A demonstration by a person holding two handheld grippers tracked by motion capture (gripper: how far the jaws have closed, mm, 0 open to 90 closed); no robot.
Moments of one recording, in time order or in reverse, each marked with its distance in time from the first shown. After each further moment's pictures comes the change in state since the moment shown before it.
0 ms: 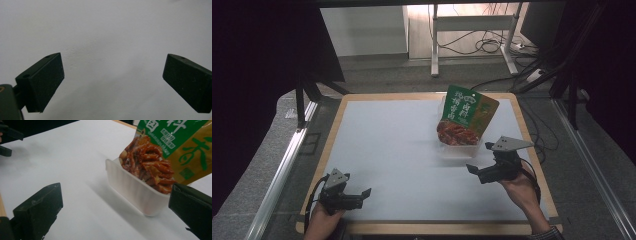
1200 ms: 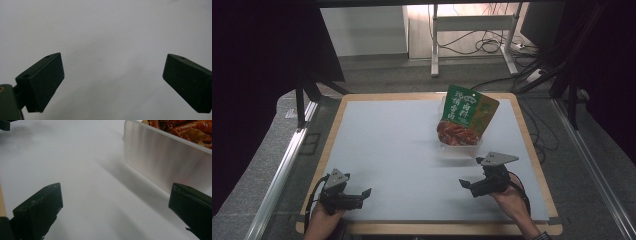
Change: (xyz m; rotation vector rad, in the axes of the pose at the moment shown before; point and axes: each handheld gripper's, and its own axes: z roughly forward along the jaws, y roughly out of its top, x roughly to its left) left arm 0.000 0.000 0.000 0.003 0.000 0.002; right arm 0.011 -0.046 0.034 0.054 0.063 0.003
